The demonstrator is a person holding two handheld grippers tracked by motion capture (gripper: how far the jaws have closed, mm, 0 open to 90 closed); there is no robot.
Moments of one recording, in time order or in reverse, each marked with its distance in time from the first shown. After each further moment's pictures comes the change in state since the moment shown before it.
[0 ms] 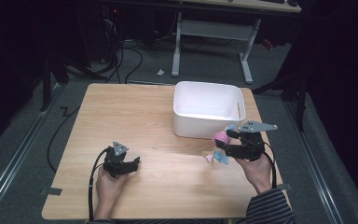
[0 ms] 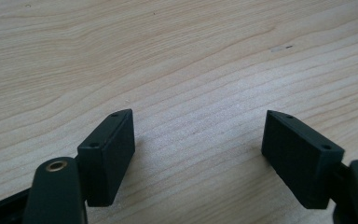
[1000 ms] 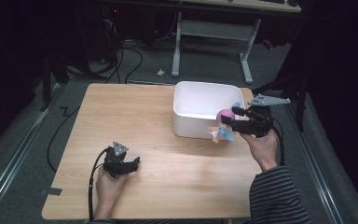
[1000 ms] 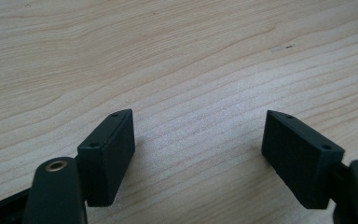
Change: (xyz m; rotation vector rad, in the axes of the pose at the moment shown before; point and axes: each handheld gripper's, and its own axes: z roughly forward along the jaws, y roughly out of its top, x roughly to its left) left arm 0.000 0.000 0.000 0.001 0.000 0.000; right arm -0.030 0.058 -0.011 -0.068 -0.003 0.030
